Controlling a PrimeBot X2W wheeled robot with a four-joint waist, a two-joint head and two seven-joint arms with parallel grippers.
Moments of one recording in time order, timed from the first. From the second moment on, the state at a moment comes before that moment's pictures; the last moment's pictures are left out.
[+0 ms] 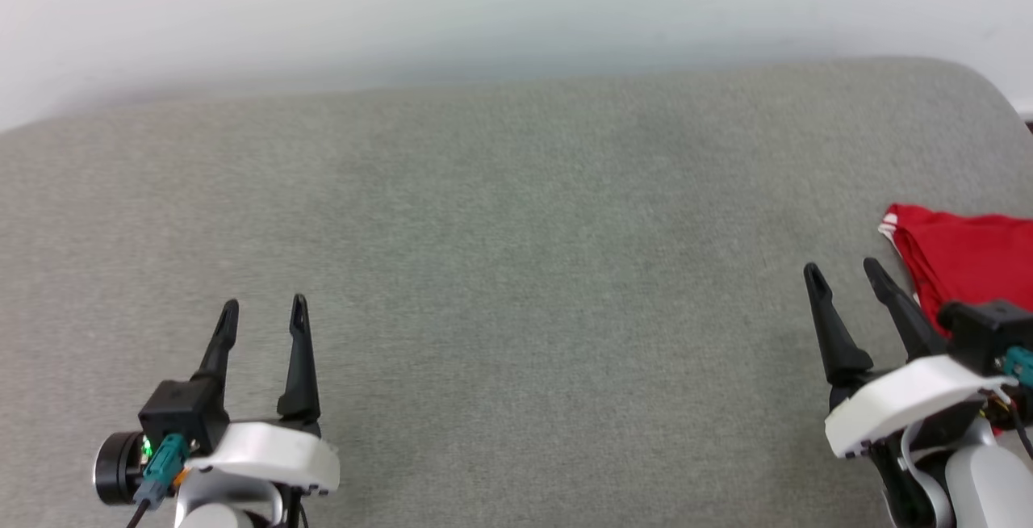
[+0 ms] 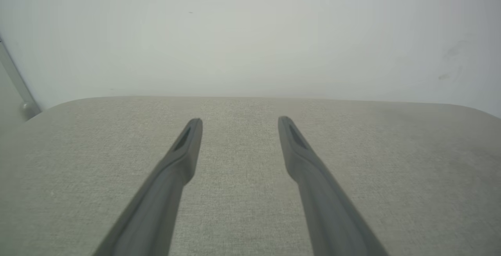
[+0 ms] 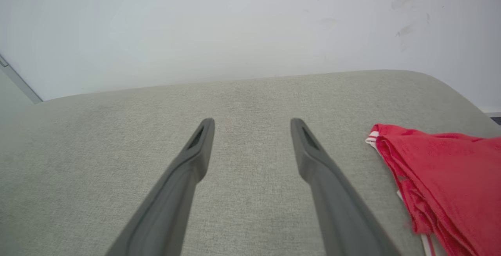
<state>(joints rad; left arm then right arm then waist) -0.08 0.25 -0.17 0.10 -0.35 0.12 -0.25 -0.17 -0.18 0.04 0.17 0.32 0.13 -0.04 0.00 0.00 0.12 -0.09</state>
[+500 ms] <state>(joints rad) 0.03 0.27 -0.19 0.13 -0.36 0.12 -0.25 0.04 -0.12 -0.02 -0.05 0.28 0.13 0.04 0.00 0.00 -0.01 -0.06</state>
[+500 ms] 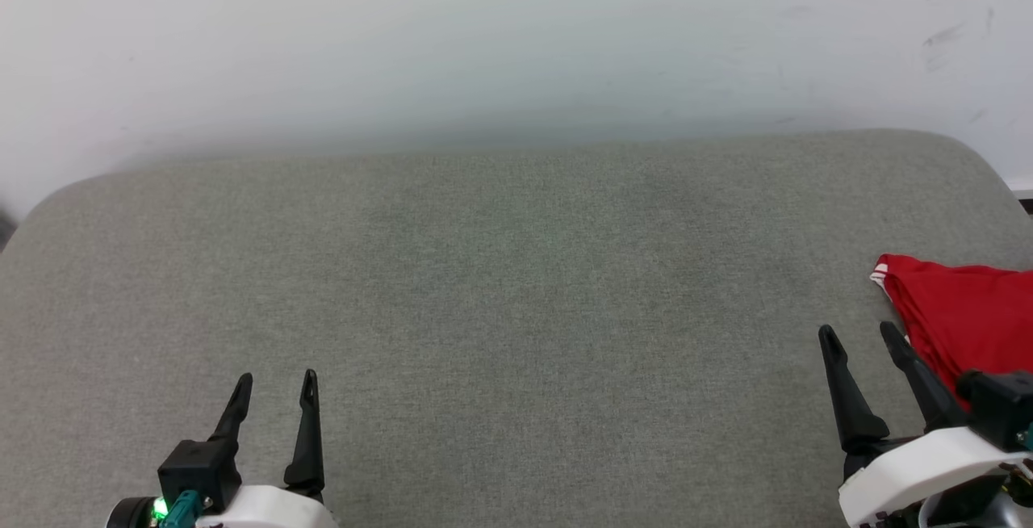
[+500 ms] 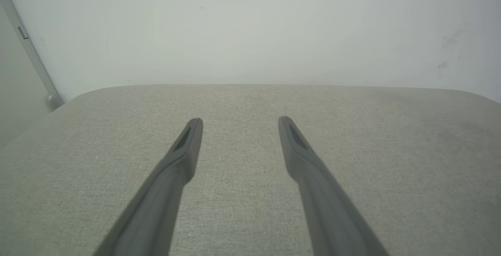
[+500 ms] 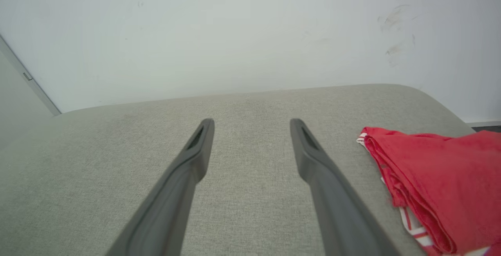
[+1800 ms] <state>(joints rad) 0.05 0.23 -0.16 0.20 -0.56 0.09 -0.19 0.06 -0.11 -0.03 -0.02 0.44 0.13 0.08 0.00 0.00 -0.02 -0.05</state>
